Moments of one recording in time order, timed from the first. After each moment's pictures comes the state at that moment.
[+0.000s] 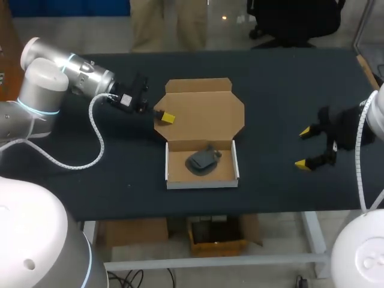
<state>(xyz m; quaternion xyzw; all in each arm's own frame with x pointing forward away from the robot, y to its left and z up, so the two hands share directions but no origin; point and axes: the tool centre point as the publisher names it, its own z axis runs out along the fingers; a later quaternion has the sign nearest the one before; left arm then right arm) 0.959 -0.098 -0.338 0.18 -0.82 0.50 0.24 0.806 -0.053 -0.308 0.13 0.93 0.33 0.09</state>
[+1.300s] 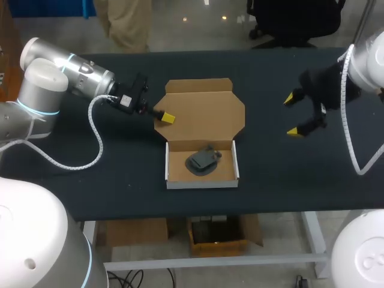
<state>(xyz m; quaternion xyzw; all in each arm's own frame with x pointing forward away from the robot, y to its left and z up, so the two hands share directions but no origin) 0.957 -0.098 -0.336 0.15 -0.82 0.51 0.21 0.866 -0.023 -0.247 0.01 0.96 0.28 0.09</state>
